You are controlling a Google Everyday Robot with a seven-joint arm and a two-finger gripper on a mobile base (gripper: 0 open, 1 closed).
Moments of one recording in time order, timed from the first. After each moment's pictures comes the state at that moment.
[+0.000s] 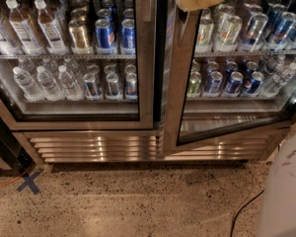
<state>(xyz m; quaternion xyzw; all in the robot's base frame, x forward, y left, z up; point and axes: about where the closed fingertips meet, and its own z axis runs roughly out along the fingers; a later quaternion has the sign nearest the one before) 0.591 -0.085 1.069 -0.63 0.59 0.29 0.41</state>
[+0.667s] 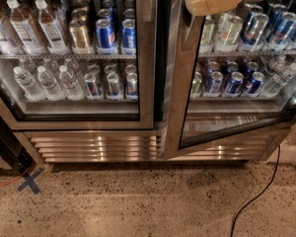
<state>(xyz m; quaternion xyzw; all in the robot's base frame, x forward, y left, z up) 0.572 -0.101 1.068 -0.61 0.60 0.29 0.43</state>
